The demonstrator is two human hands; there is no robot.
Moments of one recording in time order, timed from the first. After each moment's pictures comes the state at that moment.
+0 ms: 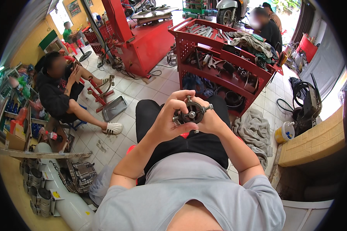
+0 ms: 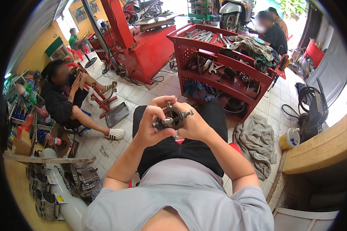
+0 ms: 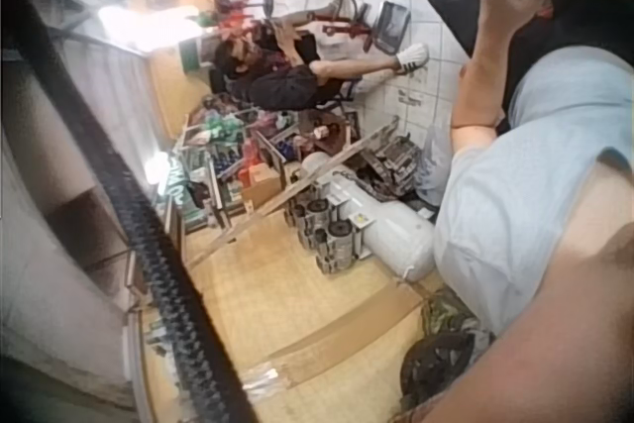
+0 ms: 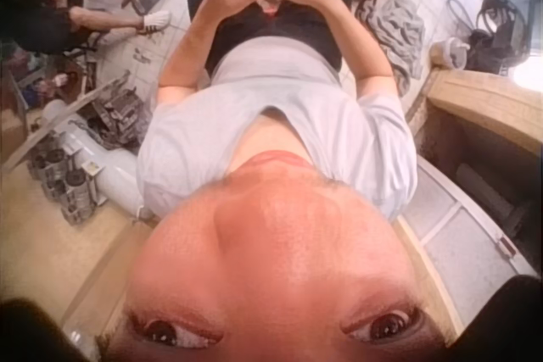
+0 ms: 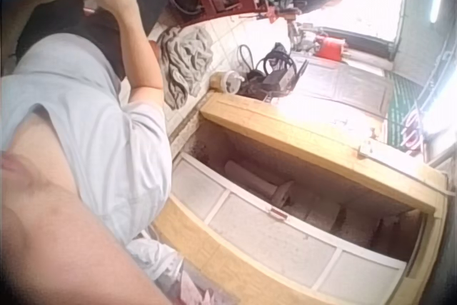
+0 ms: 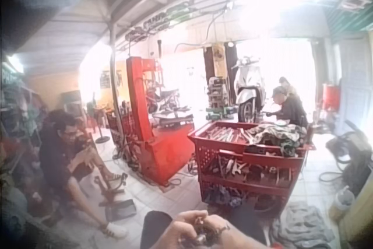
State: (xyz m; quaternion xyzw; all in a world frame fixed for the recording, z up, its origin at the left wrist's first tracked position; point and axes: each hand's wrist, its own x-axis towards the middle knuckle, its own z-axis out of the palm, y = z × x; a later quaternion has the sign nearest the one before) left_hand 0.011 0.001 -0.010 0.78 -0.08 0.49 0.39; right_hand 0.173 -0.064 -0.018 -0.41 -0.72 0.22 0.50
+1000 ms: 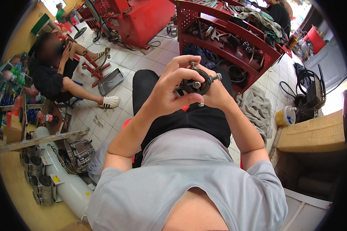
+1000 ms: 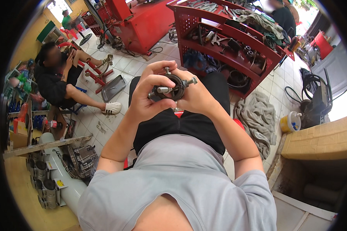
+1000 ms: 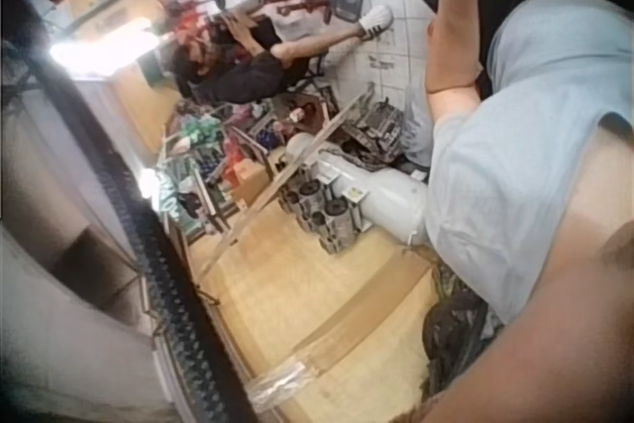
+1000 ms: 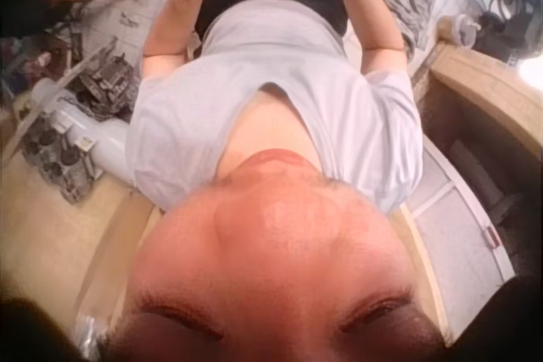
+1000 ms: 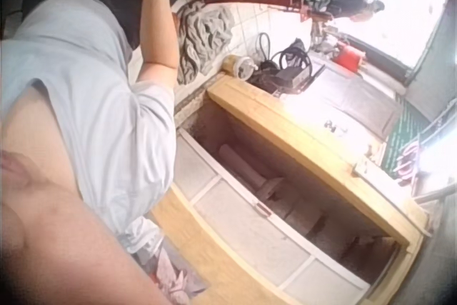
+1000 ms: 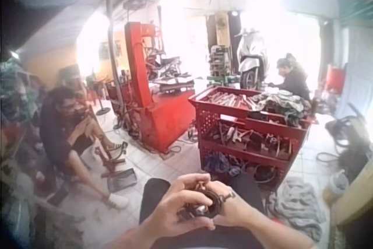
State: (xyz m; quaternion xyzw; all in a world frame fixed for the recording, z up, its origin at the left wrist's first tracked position) left_hand 0.004 0.007 -0.003 0.84 -0.06 0.44 0.30; right_hand 0.172 -0.065 -0.014 -0.43 -0.73 0.21 0.49
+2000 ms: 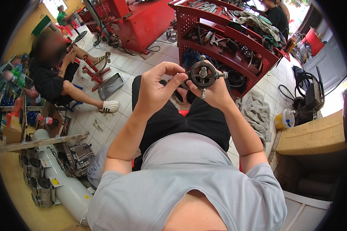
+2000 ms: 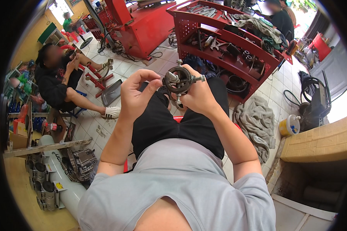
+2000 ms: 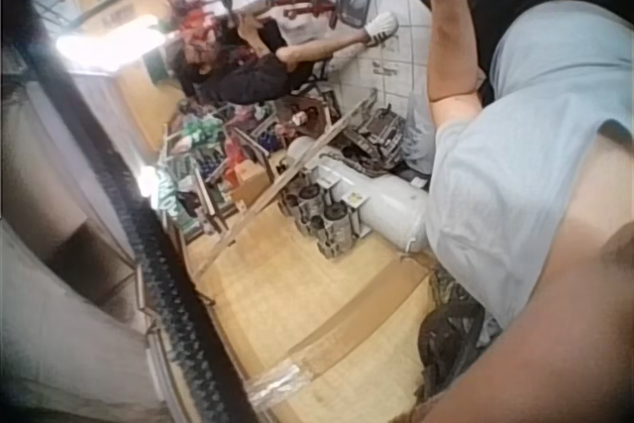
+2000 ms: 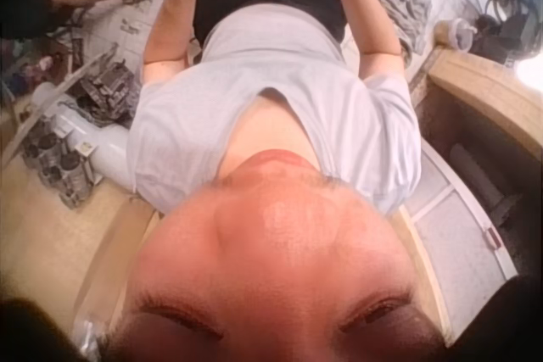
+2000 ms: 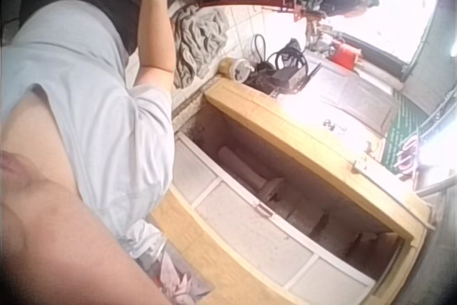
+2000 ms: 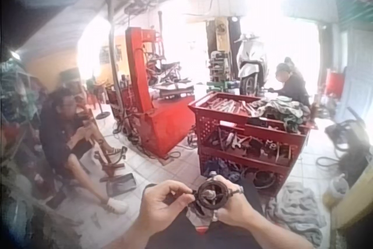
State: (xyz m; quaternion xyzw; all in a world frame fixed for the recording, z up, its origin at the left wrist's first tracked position) left_hand -0.007 0.001 0.011 0.76 0.16 0.48 0.41; right_hand 0.173 -0.068 -0.001 -0.50 -0.64 0.22 0.53
